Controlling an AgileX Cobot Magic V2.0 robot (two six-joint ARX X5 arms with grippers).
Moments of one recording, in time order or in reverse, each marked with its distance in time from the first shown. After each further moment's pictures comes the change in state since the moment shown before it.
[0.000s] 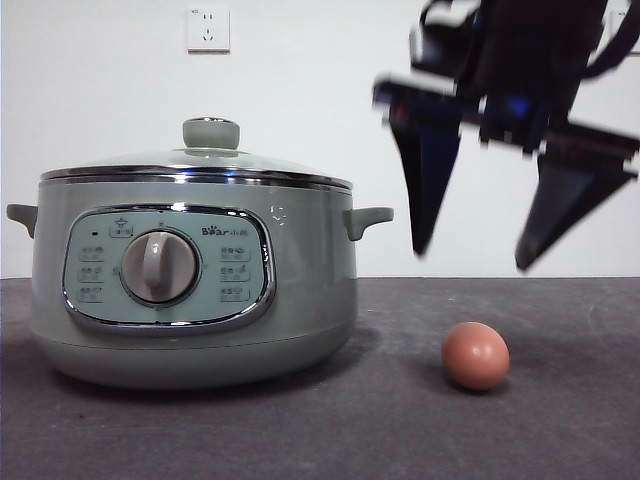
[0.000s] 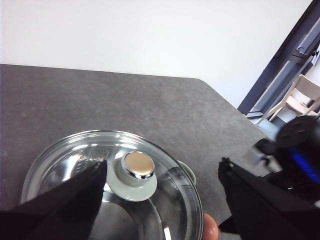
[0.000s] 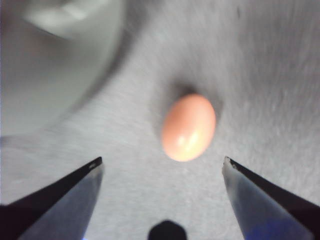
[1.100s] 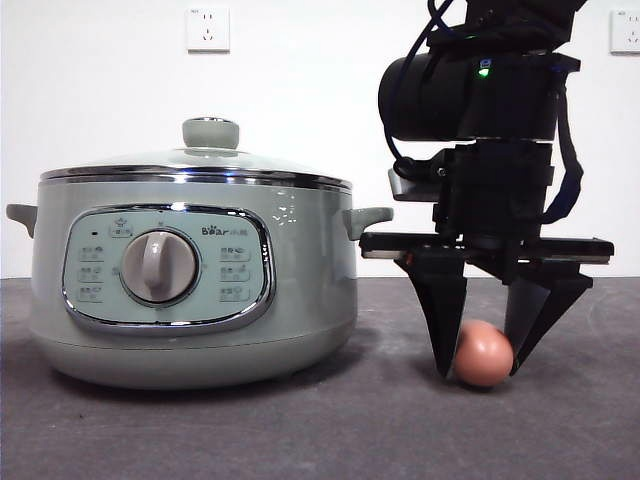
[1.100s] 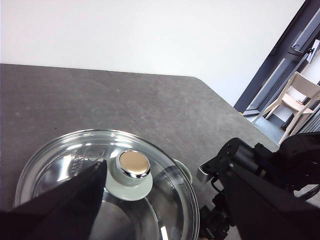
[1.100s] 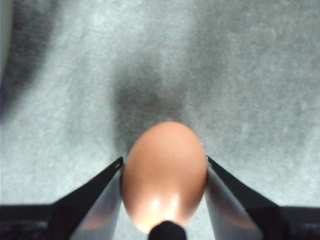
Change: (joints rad) left arm -0.014 0.000 0.000 0.000 -0.001 0.000; right arm -0.035 0.245 0.000 0.104 0.051 -0.011
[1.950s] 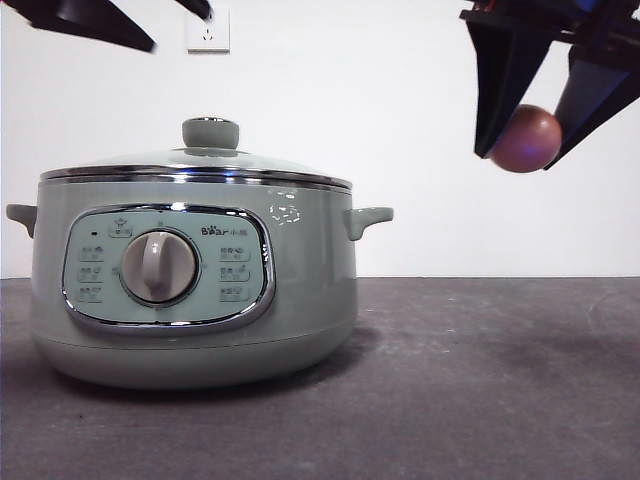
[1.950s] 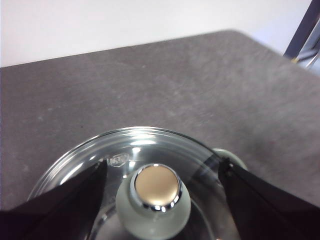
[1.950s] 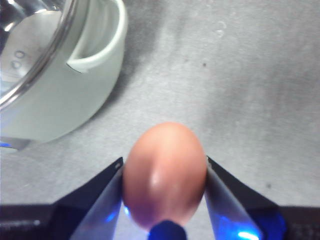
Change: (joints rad) left arm -0.312 0.378 0.117 0.101 -0.412 0.216; right arm -0.005 -0.497 0.000 -0.145 0.021 -0.106
